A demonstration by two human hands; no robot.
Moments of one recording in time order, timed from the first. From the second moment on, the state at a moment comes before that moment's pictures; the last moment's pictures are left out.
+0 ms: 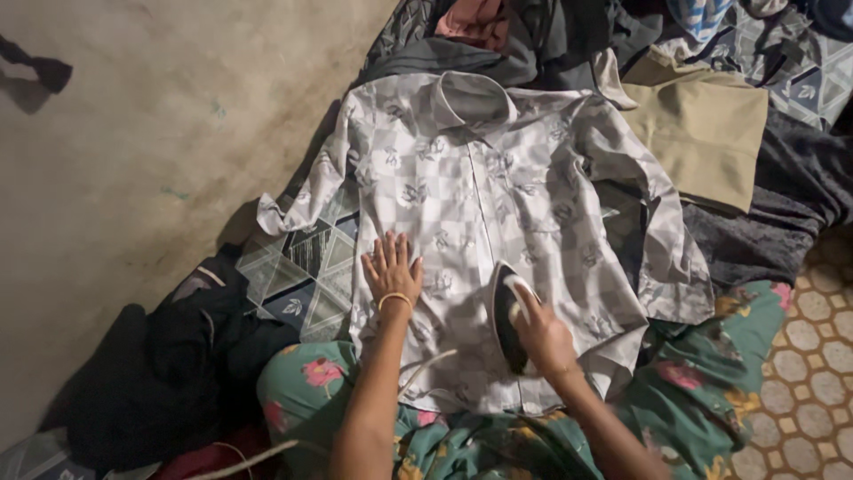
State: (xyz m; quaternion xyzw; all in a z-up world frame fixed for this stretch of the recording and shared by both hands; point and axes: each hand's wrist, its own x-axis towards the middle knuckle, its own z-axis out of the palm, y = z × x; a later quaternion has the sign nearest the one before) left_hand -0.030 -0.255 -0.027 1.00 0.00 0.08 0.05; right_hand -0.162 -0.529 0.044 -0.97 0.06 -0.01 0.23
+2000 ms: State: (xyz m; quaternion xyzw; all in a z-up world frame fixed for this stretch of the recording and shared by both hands) left_hand -0.024 -0.248 -0.049 0.98 -0.01 0.18 0.06; right_hand 0.049 -0.494 0.033 -0.93 0.10 -0.18 0.30
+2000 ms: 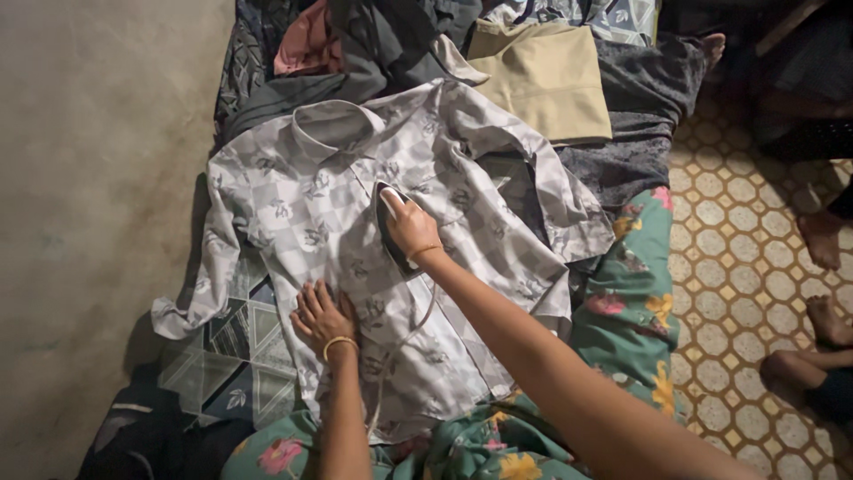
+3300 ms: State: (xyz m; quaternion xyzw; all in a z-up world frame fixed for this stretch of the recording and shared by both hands) left_hand -0.028 -0.254 -0.031 0.98 0.00 0.20 0.03; right_hand 0.062 -0.494 0.032 -0.94 0.13 -0.17 0.28
